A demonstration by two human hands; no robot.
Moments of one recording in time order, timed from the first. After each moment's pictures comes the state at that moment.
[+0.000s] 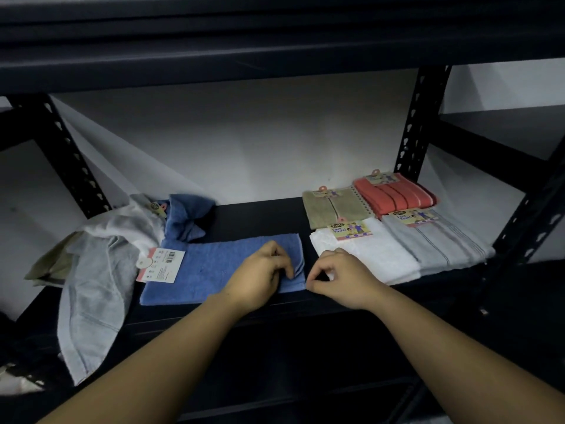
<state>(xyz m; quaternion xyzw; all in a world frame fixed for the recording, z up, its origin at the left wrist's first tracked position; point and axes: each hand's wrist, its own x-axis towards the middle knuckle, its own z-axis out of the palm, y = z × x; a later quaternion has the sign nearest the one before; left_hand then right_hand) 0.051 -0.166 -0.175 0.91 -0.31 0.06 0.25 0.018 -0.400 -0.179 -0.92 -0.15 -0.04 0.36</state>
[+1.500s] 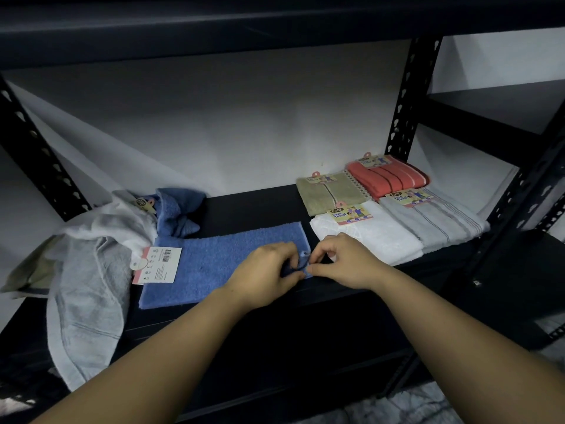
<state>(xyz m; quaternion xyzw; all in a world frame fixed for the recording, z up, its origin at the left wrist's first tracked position) 0.048 -0.164 -0.169 0.90 -0.36 0.06 0.25 0.023 -0.390 -0.177 -0.93 -0.09 -0.02 0.36</state>
